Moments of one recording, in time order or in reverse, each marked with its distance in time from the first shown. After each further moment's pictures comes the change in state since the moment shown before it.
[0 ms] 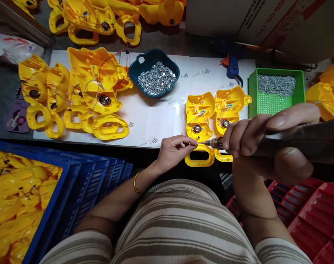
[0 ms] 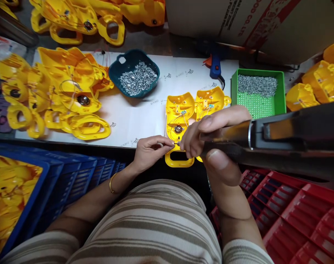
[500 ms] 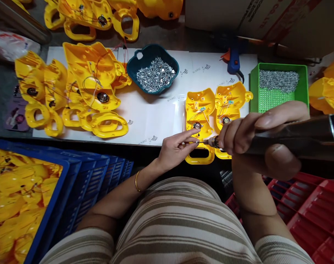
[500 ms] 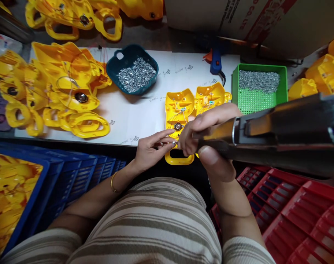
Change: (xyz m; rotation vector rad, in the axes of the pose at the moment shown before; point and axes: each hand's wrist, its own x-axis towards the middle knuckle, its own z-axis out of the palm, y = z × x) left_hand -0.003 -0.004 0.003 0.072 -0.048 0.120; right_hand 0.000 0.010 0.009 0.060 0.025 -0.025
